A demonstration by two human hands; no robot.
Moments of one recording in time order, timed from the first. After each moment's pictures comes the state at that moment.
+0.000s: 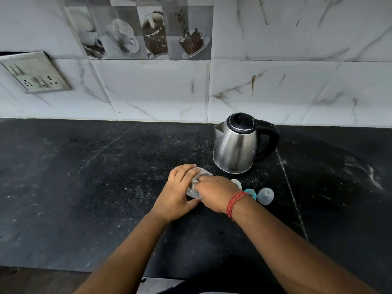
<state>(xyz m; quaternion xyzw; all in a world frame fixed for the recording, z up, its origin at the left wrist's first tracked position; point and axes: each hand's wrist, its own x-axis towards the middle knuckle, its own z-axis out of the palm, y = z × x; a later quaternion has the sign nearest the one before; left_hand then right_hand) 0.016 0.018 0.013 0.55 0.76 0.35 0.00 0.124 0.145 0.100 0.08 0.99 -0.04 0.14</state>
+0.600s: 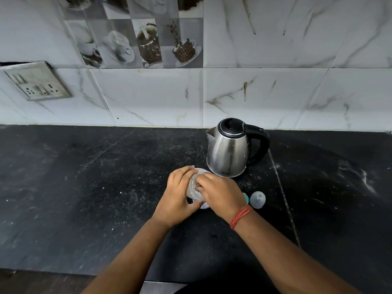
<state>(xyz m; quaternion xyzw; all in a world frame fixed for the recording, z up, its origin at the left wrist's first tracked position) 0.047 0.036 0.027 0.52 0.76 0.38 -0.03 0.157 0.173 0.081 0.09 0.98 -0.12 -0.12</state>
